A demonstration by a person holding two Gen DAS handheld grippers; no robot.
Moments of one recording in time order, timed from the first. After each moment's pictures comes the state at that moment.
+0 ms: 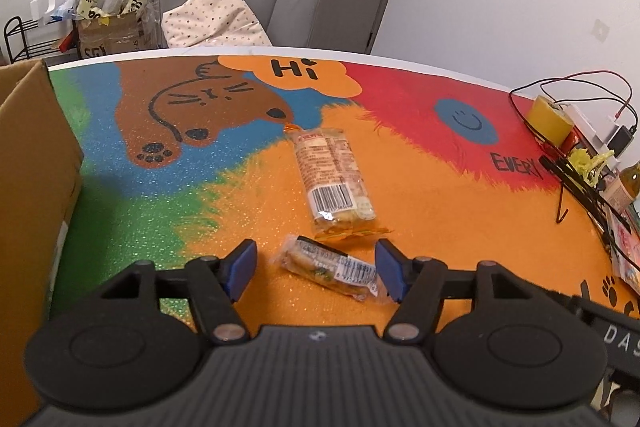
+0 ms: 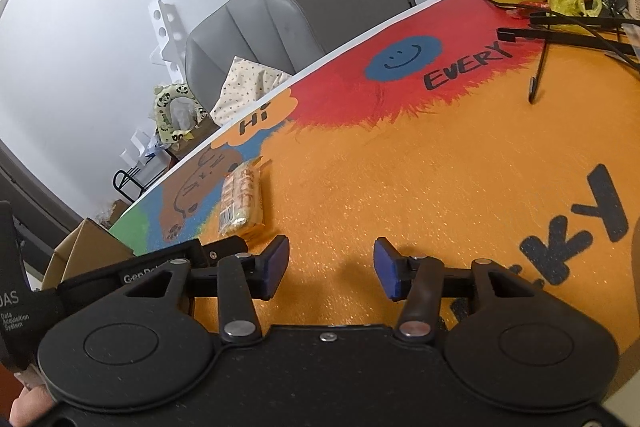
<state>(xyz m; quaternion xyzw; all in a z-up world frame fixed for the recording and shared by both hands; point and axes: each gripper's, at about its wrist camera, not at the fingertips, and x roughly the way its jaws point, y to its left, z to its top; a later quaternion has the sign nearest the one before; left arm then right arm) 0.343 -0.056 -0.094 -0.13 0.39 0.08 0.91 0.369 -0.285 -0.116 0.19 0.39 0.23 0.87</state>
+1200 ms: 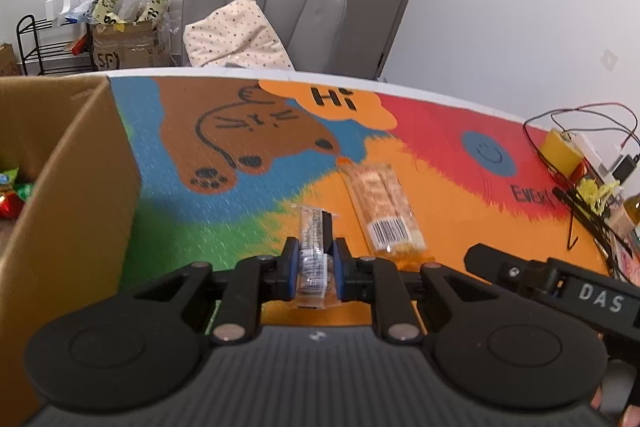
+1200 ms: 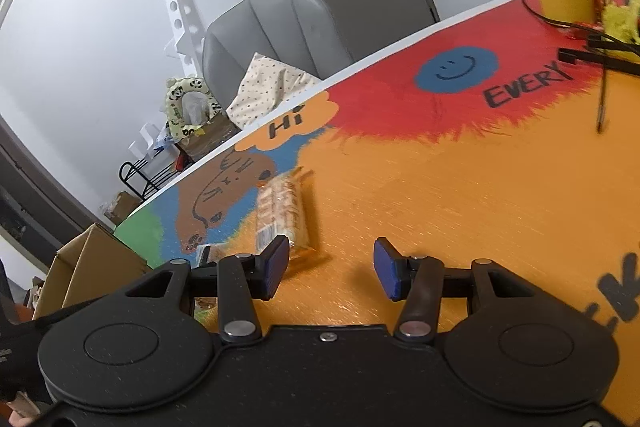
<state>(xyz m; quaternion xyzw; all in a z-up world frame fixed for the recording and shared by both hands) 0.333 -0.013 -0.081 -0.15 0.36 0.10 0.91 0.387 -0.238 -0.106 0.17 0.38 0.25 0.87</state>
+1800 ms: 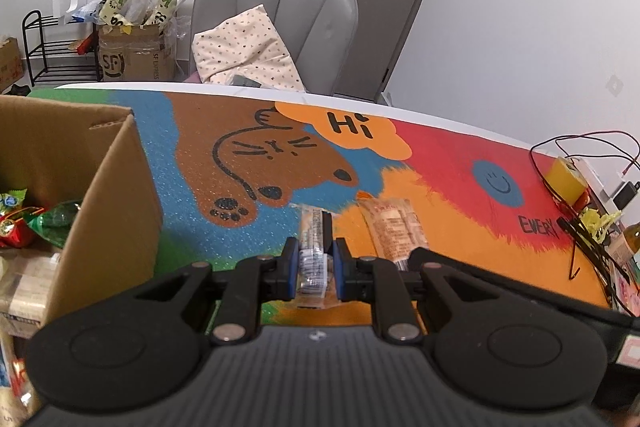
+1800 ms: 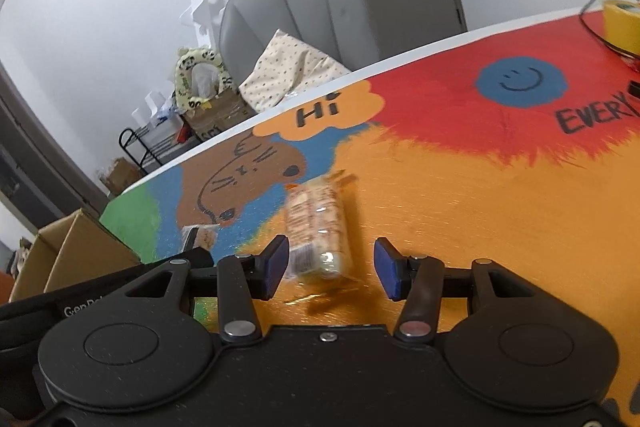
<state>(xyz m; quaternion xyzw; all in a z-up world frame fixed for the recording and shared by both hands) 0.341 0.012 -0.076 -0.17 0.35 0.10 0.92 0.409 -0.180 -0.109 0.11 0.39 0.27 0.87</state>
